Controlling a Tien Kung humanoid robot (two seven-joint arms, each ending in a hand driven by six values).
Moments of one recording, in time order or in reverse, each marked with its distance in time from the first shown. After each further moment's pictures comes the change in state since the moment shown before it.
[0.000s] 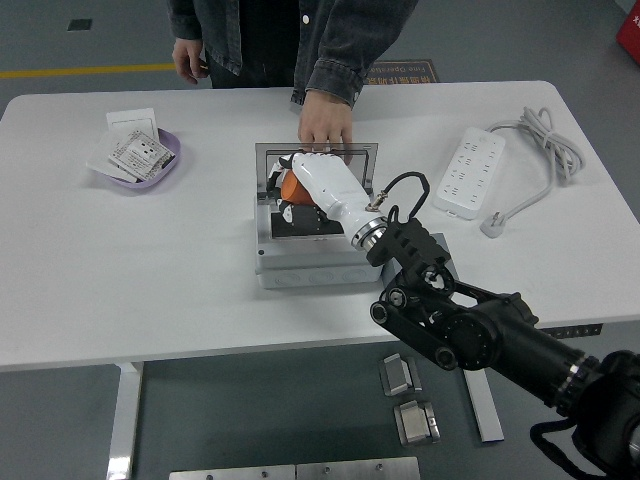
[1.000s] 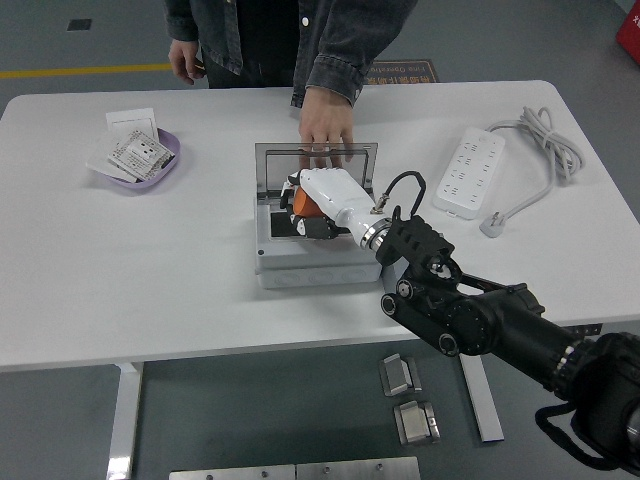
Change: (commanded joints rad) left arm -0.016 -0.004 0.000 0.000 0.018 -0.007 -0.004; right arm 0.046 0.000 -0.068 -0.126 0.058 0.071 0.084
